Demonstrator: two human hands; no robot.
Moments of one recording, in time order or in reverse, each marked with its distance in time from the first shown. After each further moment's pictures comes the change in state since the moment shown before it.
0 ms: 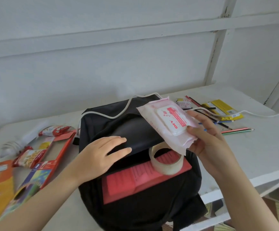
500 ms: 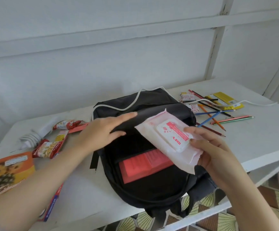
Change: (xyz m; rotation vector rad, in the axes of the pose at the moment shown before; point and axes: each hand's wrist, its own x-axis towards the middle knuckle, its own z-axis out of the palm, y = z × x) left_hand 0.000 -0.028 -0.043 -0.250 -0.155 -0.328; right_hand -0.072 0.030 0.026 -0.098 -0.016 0.082
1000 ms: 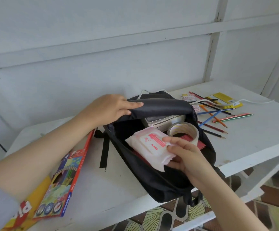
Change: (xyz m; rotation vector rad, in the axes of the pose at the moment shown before) left_hand 0.040 -0.006 -0.049 0.136 -0.133 0.095; right_hand 0.004 0.046 0.049 -0.022 0.120 0.193
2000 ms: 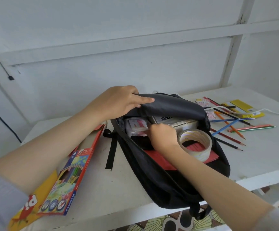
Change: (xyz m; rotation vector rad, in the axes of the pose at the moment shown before) left_hand 0.010 -0.007 -0.012 0.090 0.151 0.048; right_hand 0.109 -0.006 0.069 -1.792 0.086 -0.631
